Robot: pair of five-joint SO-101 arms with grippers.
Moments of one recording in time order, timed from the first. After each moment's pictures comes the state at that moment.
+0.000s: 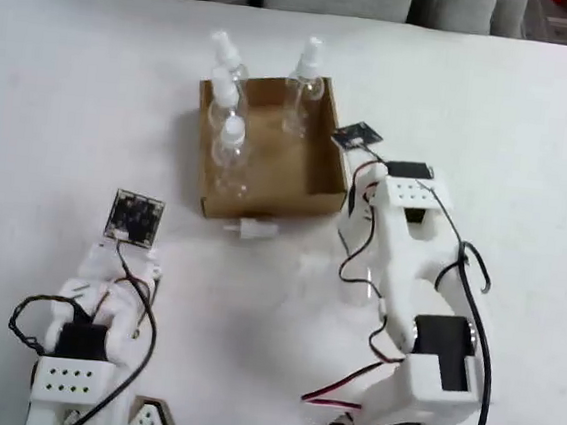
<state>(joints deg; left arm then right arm) -7.2 -83.7 97.7 40.4 -10.7 -6.7 6.2 20.3 68.7 23.8</state>
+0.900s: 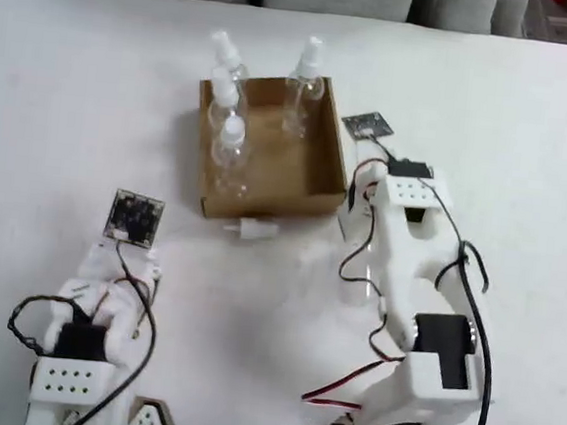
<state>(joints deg) -7.2 -83.7 97.7 40.4 -10.7 -6.7 6.3 20.3 63.9 16.0</state>
